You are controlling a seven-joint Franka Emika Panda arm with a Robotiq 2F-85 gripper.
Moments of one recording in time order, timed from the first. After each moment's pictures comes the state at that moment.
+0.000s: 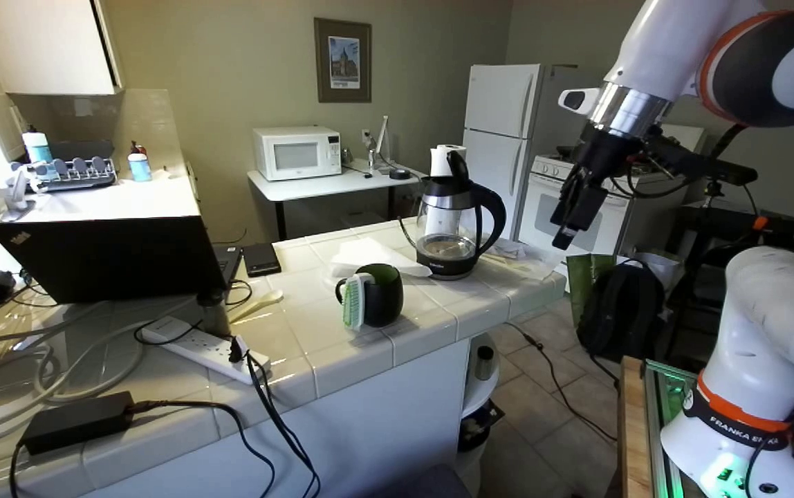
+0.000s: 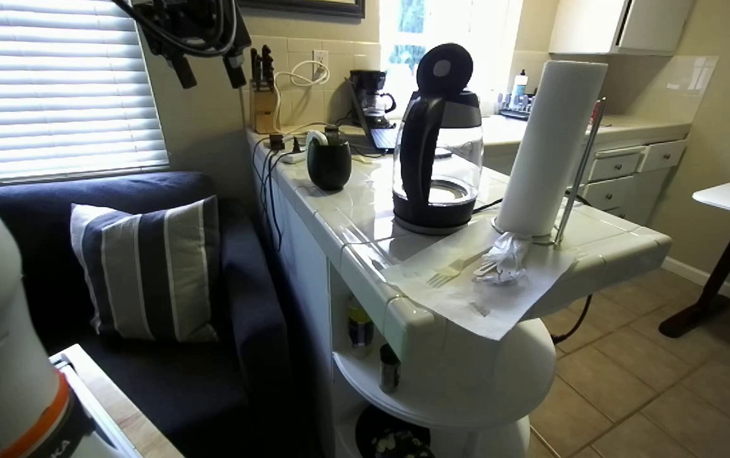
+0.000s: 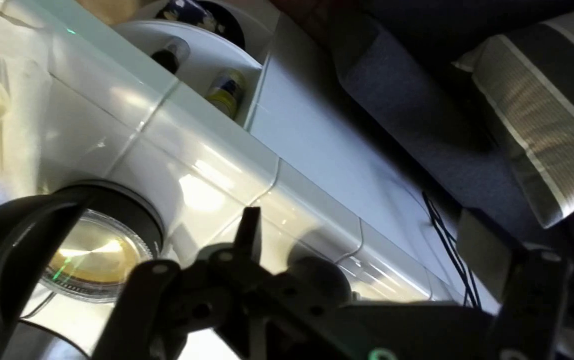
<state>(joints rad) 0.13 -0.94 0.14 -2.59 0.05 1.92 0.00</state>
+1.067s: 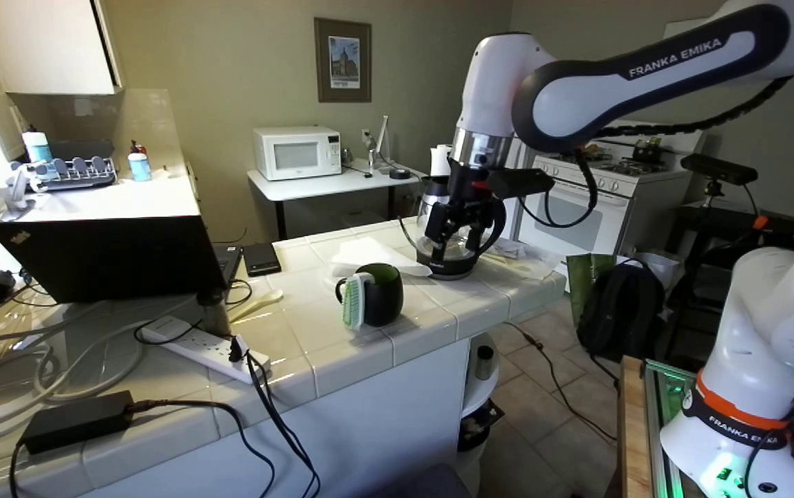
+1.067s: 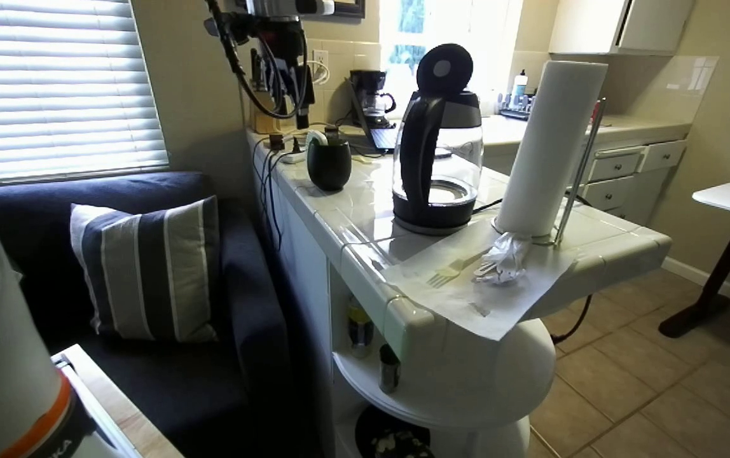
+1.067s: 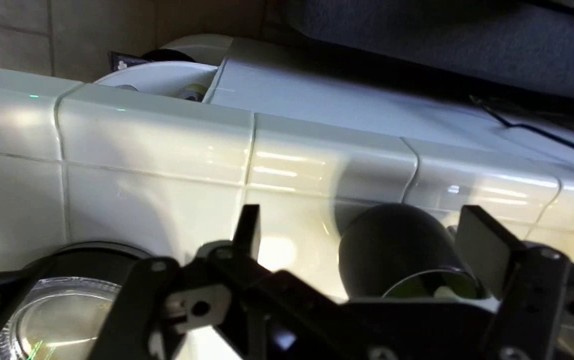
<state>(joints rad) 0.00 -0.31 0.21 -2.27 0.07 2.10 0.50</state>
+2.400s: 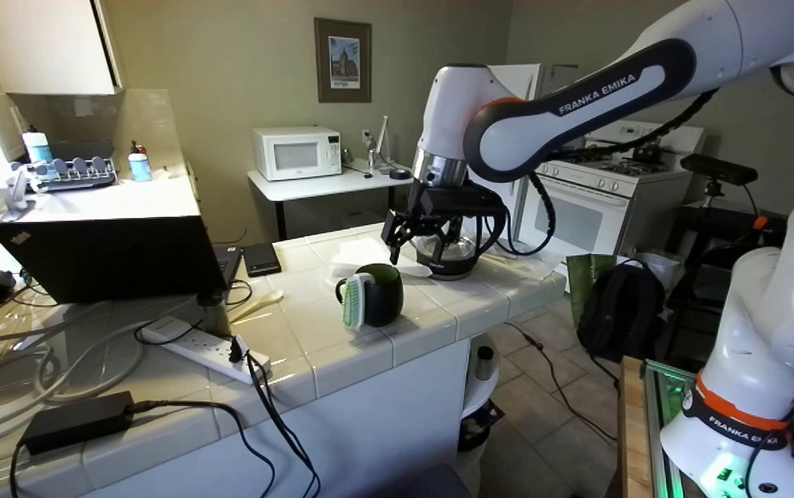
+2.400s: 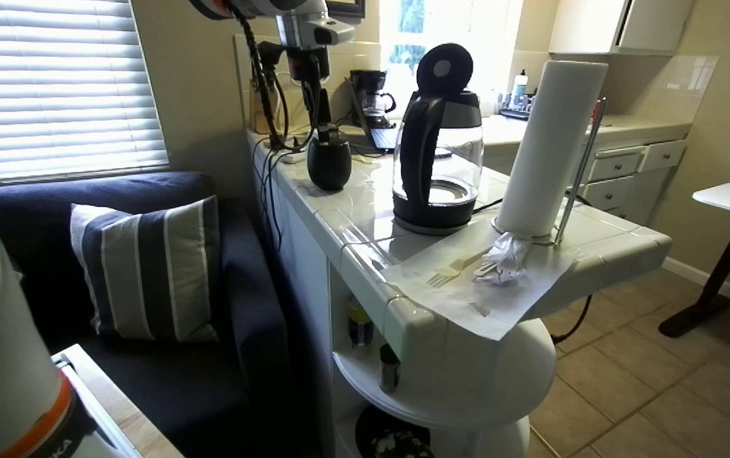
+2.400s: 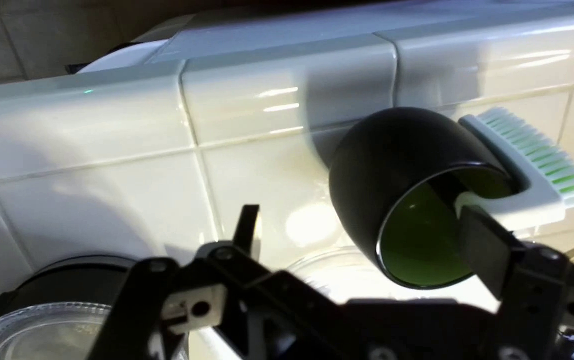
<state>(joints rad) 0.01 -0.10 0.20 -2.15 -0.02 2.26 0.86</state>
